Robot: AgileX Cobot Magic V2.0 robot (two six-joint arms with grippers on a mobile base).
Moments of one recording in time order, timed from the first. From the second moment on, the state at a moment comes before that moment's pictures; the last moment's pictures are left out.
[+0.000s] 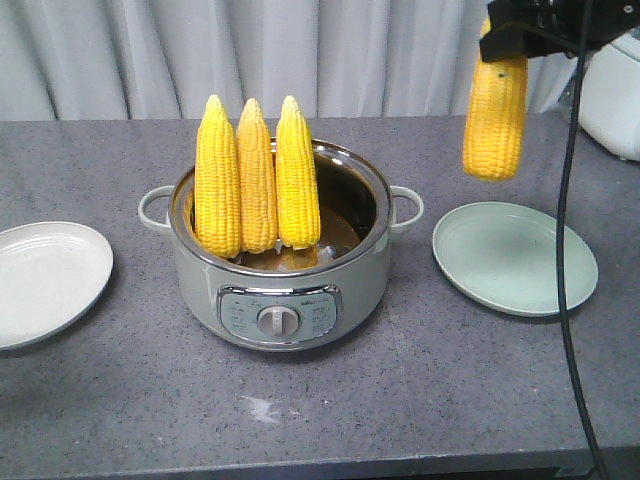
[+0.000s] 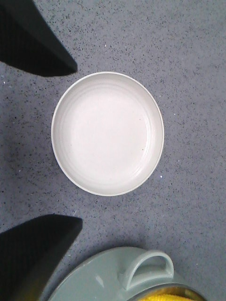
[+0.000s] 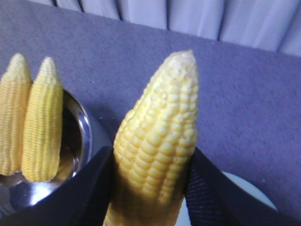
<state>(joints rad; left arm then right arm) -0.01 0.96 -1.14 0.07 1.02 -0.15 0.02 1.75 -1.99 0.41 1.15 -0.34</state>
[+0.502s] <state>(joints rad) -0.01 0.96 -1.14 0.07 1.02 -0.15 -0.09 2.01 -1.99 0.35 1.25 -0.29</state>
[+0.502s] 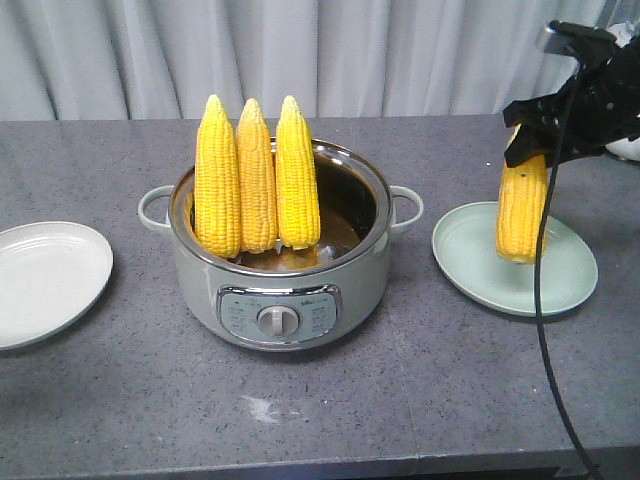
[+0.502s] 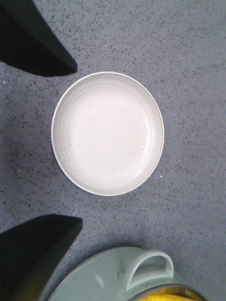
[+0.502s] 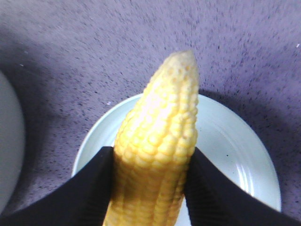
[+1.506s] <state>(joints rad) -0.01 0.96 -1.14 0.07 1.02 -0.15 -0.09 2.10 -1.98 0.33 1.25 -0.22</state>
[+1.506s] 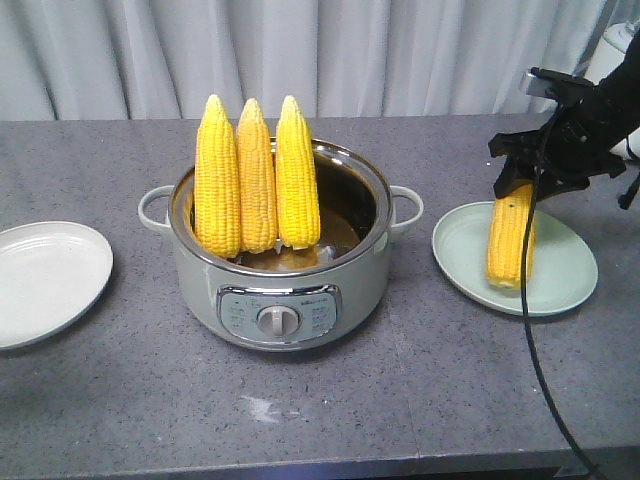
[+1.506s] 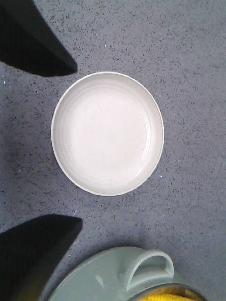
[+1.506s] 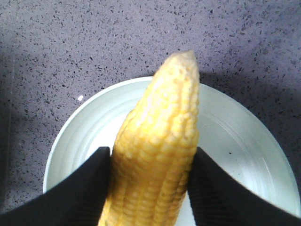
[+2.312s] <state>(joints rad) -0.01 0.96 -1.14 0.07 1.02 -0.15 -0.09 2.10 -1.98 0.31 1.25 -0.22</state>
